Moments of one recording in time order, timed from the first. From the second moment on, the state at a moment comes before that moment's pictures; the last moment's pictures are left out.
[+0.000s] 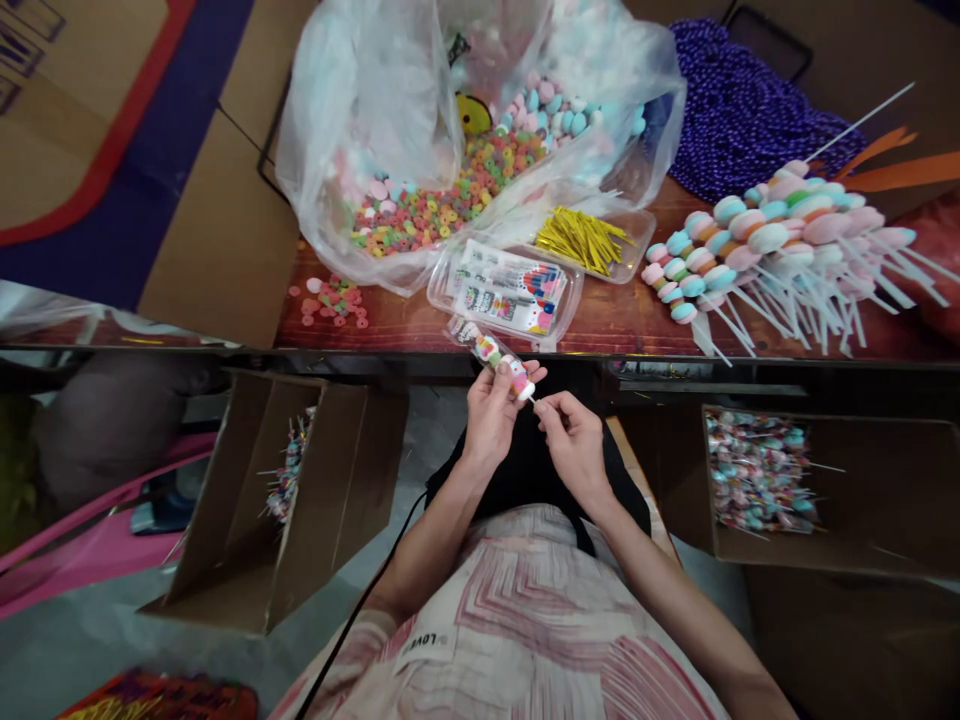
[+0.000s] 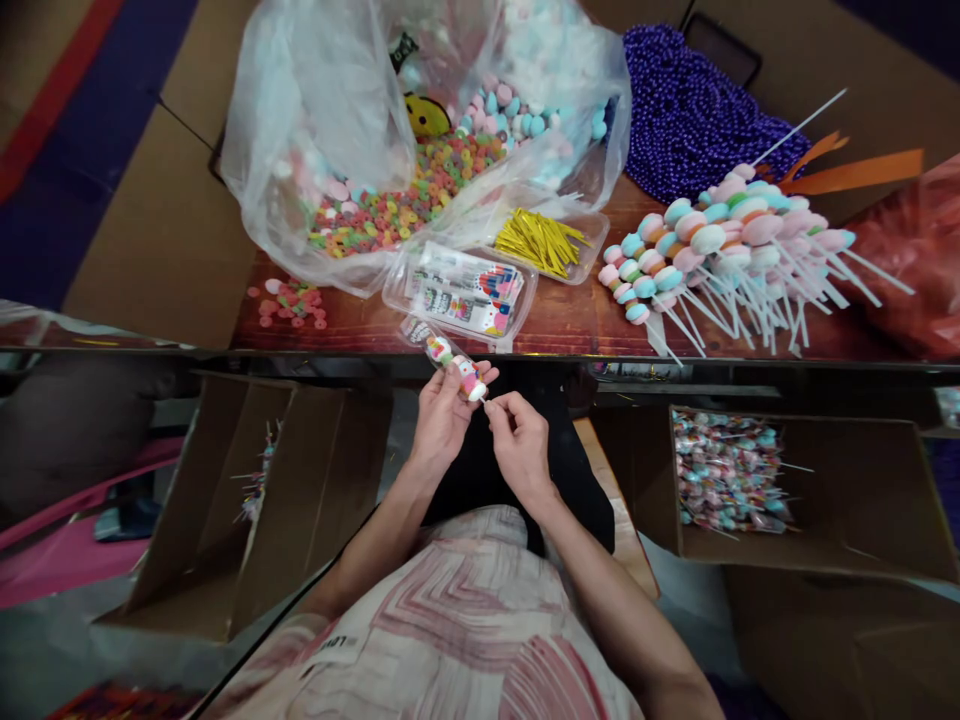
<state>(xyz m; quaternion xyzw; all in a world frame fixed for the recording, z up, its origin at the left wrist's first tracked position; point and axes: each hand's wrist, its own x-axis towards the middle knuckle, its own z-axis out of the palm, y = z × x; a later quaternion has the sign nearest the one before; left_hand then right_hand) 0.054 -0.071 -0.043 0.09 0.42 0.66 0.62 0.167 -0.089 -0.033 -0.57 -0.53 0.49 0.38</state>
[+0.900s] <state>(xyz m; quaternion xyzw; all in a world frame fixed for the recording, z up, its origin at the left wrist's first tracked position) 0.052 -0.082 -0.046 0.17 0.46 0.62 0.61 0.168 -0.087 -0.040 -0.51 -0.54 0.56 0.36</state>
